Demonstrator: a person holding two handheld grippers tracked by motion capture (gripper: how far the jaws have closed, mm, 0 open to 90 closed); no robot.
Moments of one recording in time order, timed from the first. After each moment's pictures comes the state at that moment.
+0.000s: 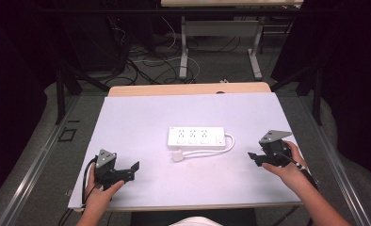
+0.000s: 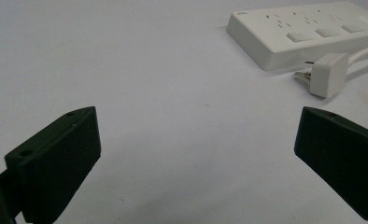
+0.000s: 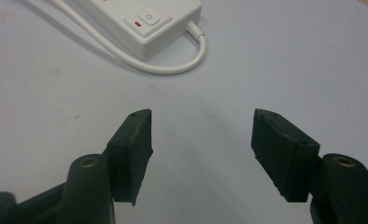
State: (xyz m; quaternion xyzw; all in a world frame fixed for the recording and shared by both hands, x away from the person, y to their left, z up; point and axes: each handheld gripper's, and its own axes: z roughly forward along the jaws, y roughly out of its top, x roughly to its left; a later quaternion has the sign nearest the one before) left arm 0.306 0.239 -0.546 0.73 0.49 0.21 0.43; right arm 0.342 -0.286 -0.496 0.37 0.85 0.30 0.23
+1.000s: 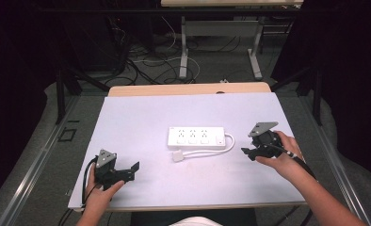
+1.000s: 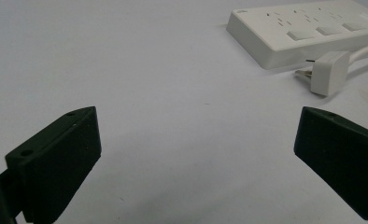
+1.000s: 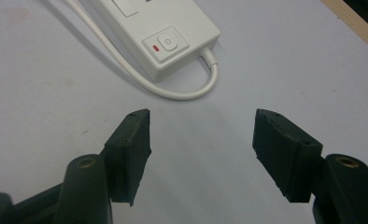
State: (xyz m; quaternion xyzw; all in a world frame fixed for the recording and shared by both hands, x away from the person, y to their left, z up) left arm 0.307 0.238 -0.546 0.73 0.49 0.21 0.43; right arm 0.361 -0.258 -0.472 0.31 0.89 0.26 0.23
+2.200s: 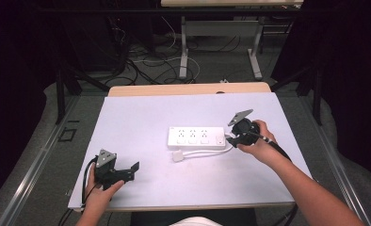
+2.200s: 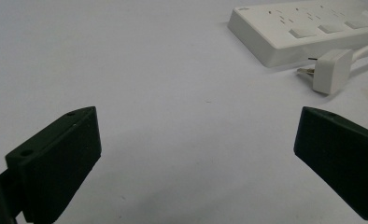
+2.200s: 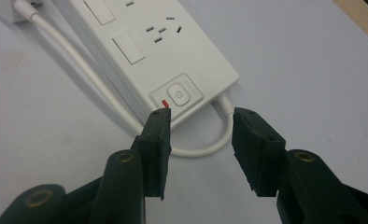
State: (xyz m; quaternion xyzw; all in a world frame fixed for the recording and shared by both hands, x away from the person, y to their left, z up) left arm 0.308 0.240 -0.547 0.73 0.49 0.21 0.43; right arm 0.405 -0.209 -0.474 0.30 0.90 0.25 0.20
